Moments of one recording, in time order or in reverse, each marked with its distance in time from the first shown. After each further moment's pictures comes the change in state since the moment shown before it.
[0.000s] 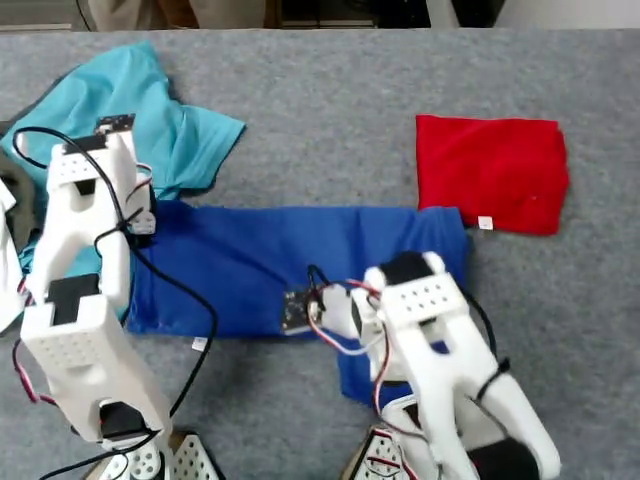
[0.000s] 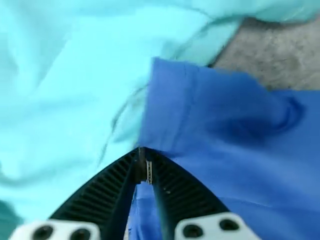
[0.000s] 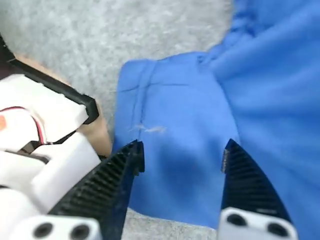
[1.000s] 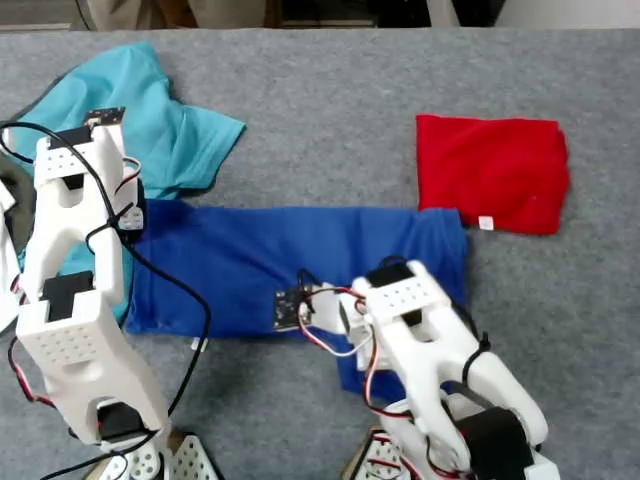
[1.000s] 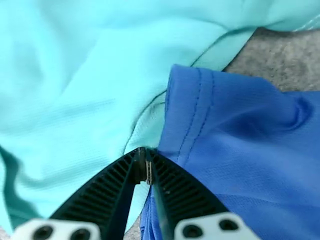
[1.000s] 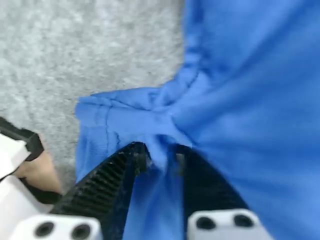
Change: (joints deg) left arm -1.7 1.1 -3.0 2.0 -2.1; right arm -2.6 12.7 2.5 -19.8 -1.5
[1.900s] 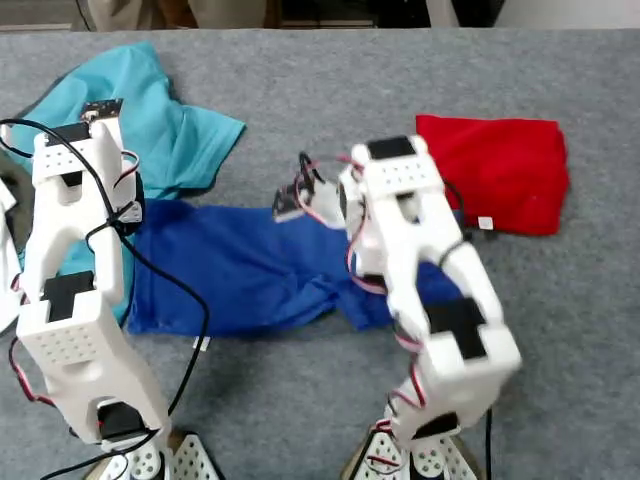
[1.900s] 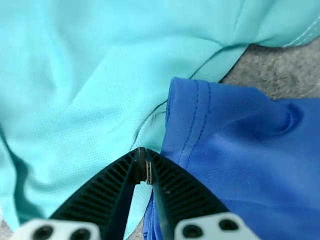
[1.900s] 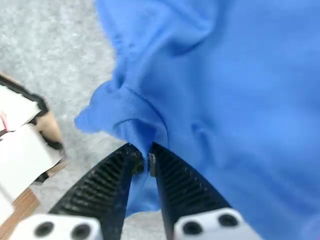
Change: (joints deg) left arm 0.0 0.0 -2.5 0.1 -0.1; right arm 7.2 36.5 -62.2 34.5 1.6
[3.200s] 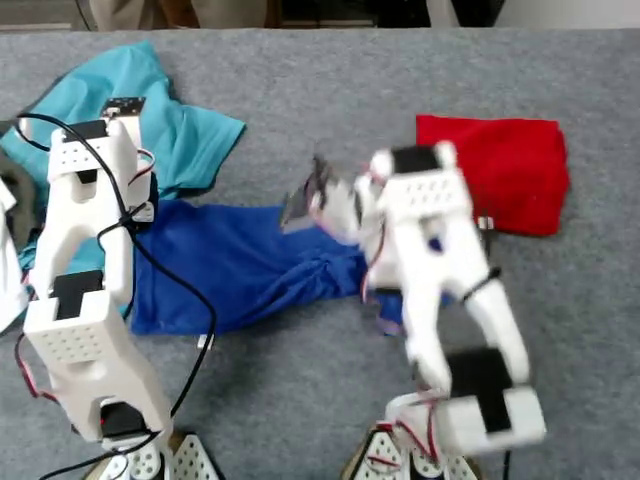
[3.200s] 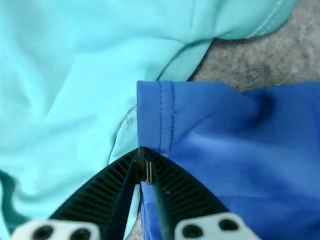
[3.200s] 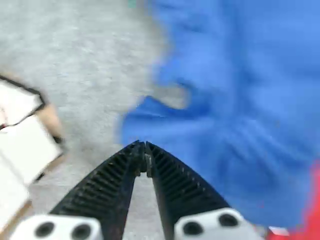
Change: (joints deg) left arm 3.2 0.0 0.0 0.0 -2.6; right arm -1.1 -25.2 20.7 -2.5 2.5
